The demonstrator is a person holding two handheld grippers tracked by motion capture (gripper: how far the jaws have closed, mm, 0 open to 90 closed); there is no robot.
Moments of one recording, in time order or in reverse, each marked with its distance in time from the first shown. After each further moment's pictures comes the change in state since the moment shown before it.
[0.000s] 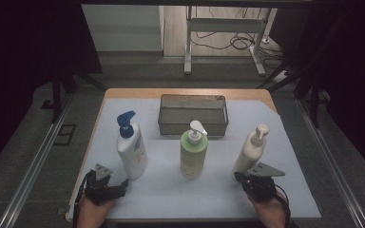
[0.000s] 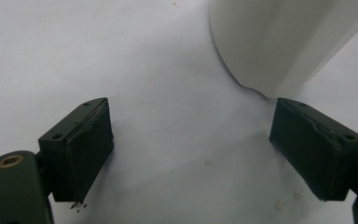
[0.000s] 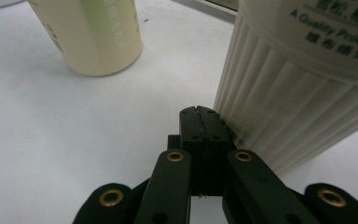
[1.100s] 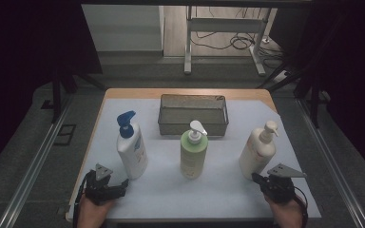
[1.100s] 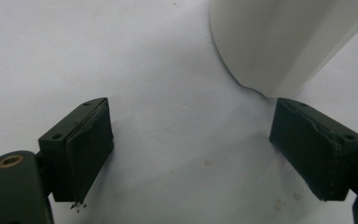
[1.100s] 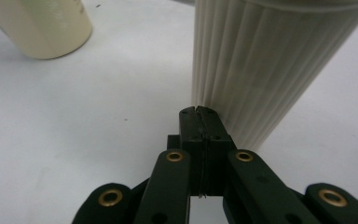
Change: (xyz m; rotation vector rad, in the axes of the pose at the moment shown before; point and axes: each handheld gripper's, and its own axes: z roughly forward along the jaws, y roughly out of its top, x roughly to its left) left arm 0.000 0.000 0.000 0.000 0.000 0.000; right arm -0.040 -0.022 -0.023 0.012 -0.049 0.081
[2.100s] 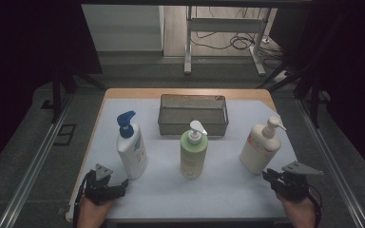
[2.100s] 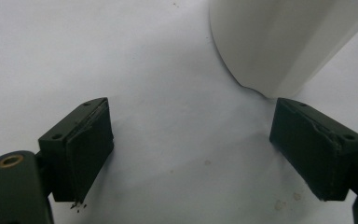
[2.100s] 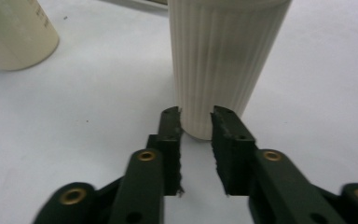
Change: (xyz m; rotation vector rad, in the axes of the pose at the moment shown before) left arm 0.000 0.000 0.000 0.000 -0.001 0.000; right arm -0.028 0.001 -0.021 -0.015 -0.052 0.047
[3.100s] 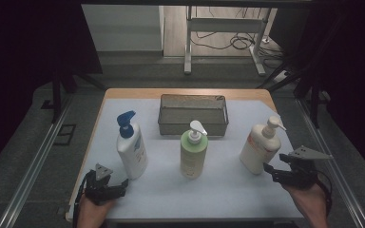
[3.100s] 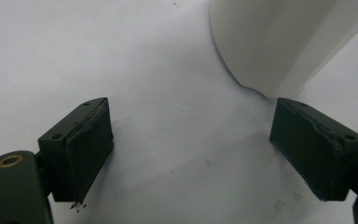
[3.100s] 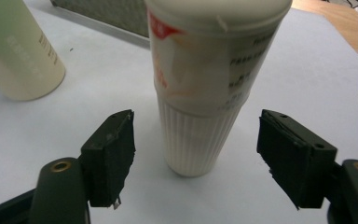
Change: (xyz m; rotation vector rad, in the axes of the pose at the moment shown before) left arm 0.000 0.000 0.000 0.003 0.000 0.002; right arm -0.009 0.048 -0.018 -0.008 -0.002 -0.051
